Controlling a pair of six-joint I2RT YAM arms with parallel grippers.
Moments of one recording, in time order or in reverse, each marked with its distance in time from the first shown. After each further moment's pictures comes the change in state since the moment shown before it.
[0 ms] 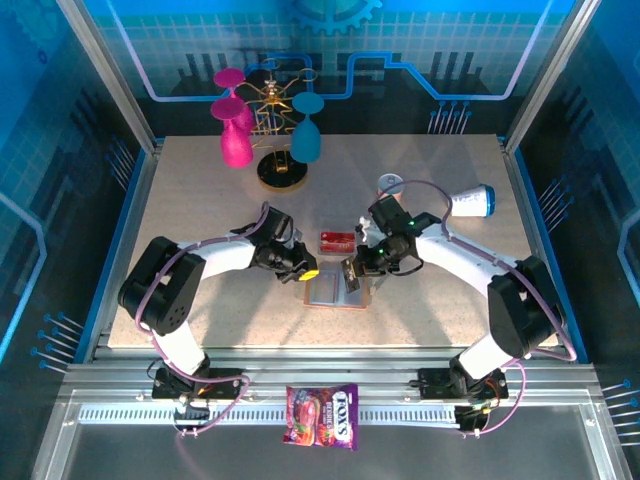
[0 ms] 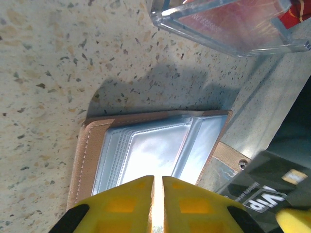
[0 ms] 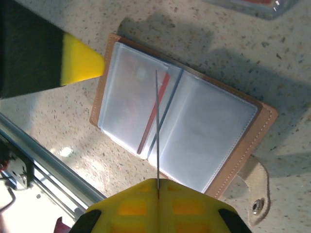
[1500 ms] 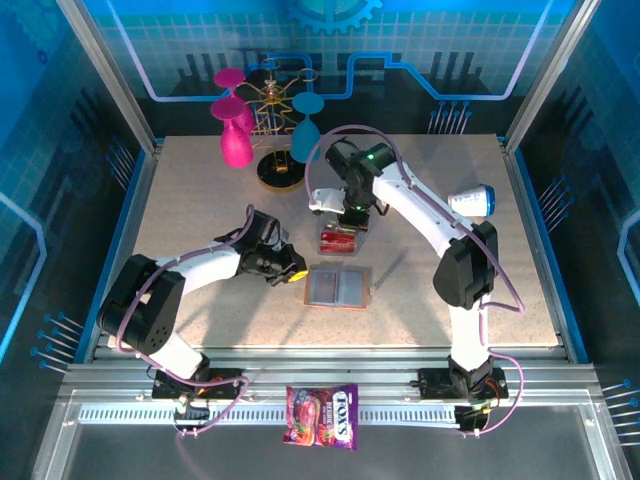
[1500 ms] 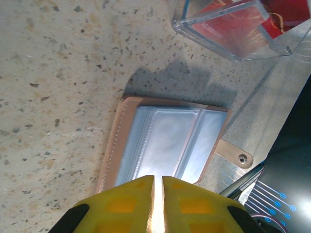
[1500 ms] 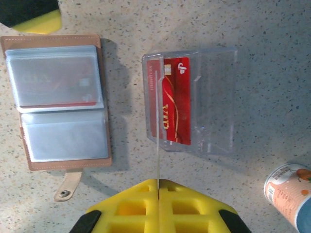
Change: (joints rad) left arm 0.036 -0.152 -0.103 -0.008 -0.057 -0.011; right arm 0.068 0.465 0.936 -0.597 0.364 -1.154
